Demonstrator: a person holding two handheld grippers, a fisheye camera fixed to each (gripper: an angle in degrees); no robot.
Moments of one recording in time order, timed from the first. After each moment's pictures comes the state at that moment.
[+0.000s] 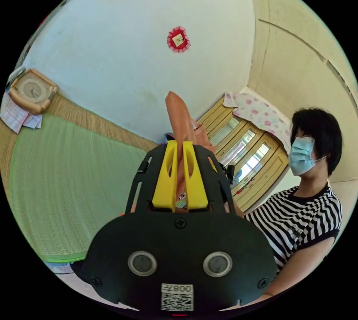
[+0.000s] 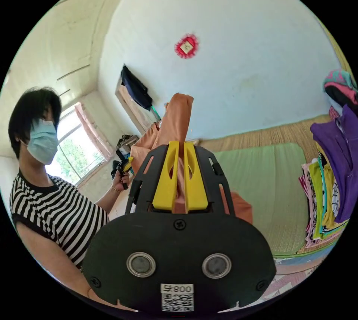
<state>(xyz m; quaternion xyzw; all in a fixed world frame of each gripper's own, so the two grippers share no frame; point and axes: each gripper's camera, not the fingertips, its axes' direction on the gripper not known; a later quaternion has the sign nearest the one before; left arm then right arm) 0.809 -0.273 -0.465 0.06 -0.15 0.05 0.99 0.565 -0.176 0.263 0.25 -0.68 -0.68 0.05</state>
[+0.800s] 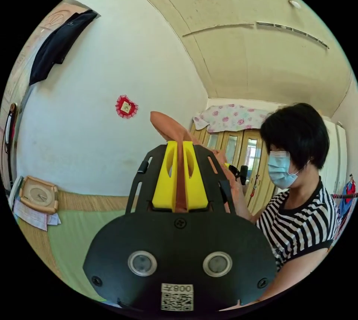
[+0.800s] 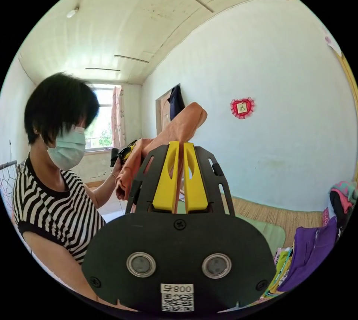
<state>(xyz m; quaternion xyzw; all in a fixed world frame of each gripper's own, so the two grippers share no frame) 1.011 -0.326 -0.519 0.17 -0.16 0.28 0.93 0.804 -0.163 0.233 0.39 -0.67 -0.61 -0.17</state>
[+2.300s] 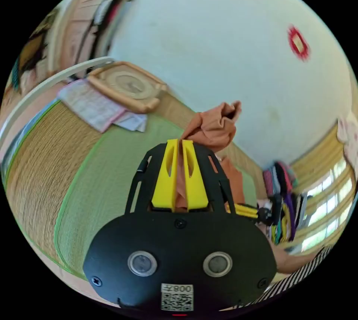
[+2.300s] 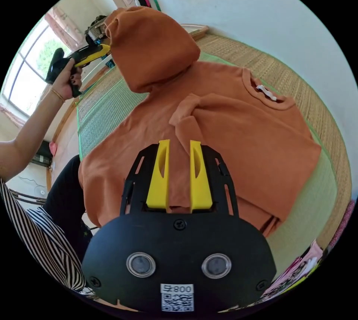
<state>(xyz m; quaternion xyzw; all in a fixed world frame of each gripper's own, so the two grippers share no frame) 0.610 -0.346 -0.377 0.17 -0.51 -0.17 0.82 0.286 0.434 0.193 0.37 -0.26 -0.89 0.10</state>
